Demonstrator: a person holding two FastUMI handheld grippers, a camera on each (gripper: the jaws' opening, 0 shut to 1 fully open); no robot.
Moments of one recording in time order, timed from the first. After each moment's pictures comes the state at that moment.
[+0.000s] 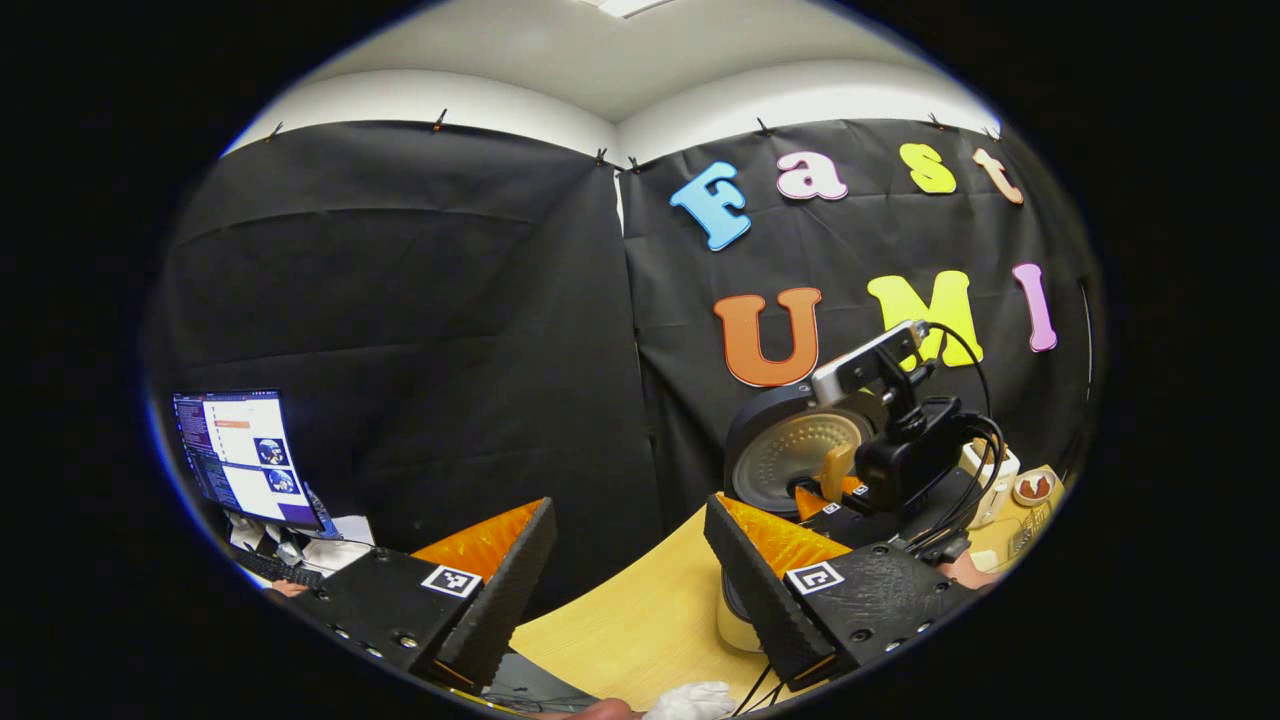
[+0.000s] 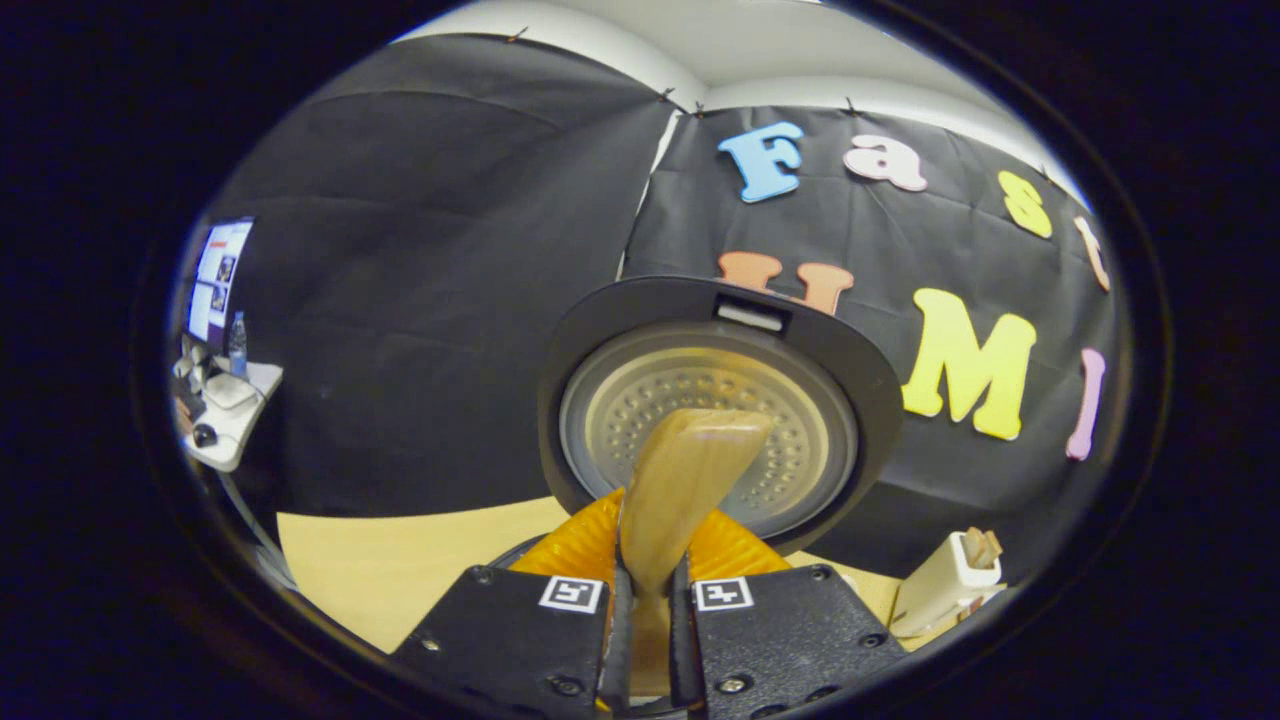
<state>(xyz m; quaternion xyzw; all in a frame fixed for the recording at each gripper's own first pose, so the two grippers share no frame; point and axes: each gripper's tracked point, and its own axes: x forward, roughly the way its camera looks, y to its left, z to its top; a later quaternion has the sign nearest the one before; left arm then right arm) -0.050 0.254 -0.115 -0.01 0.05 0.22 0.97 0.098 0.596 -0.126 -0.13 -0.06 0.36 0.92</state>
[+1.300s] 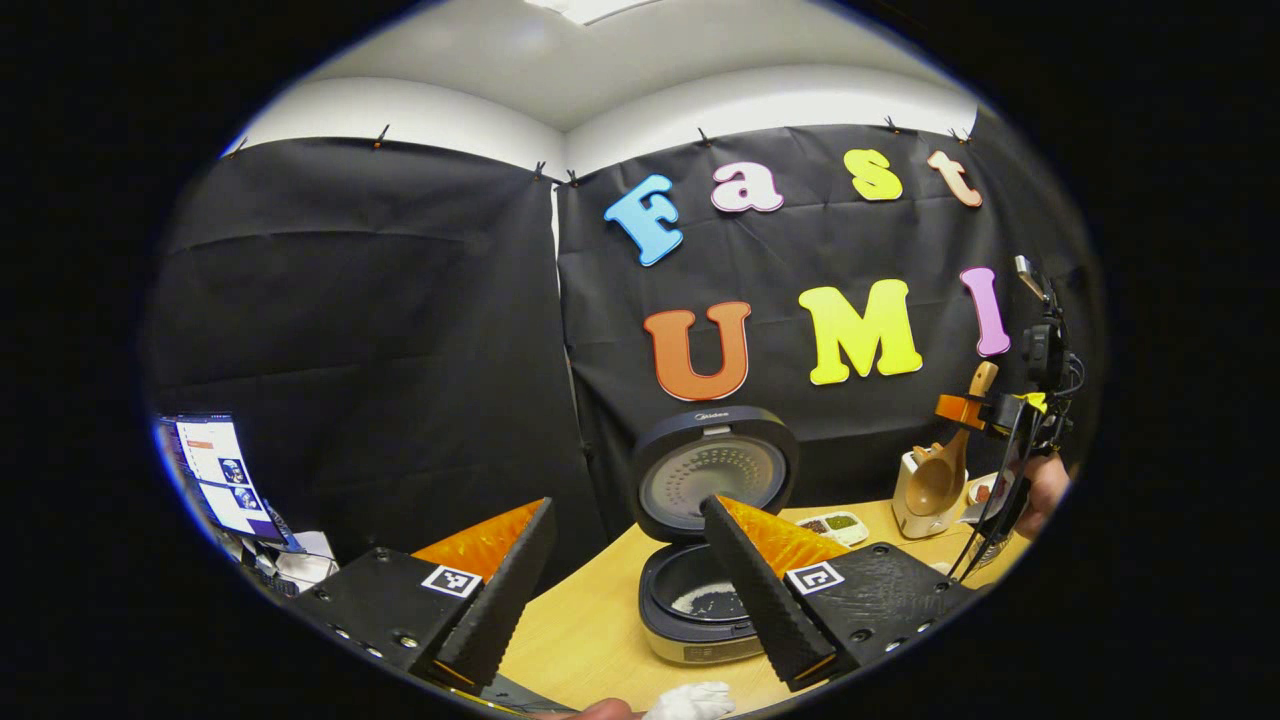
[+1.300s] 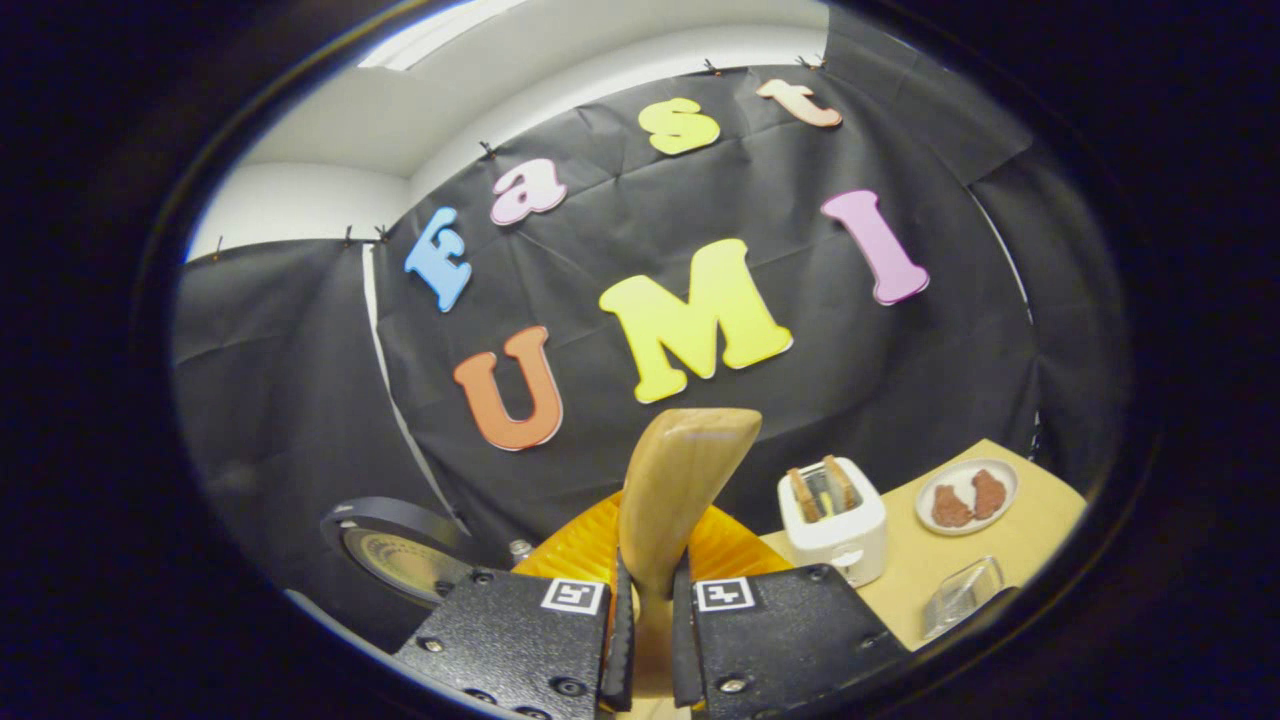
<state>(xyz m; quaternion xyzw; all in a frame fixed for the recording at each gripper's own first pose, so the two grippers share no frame) -0.020 0.164 -0.080 0.01 0.03 0.13 0.99 0.198 0.255 -0.051 0.19 -0.03 0.16 0.97</state>
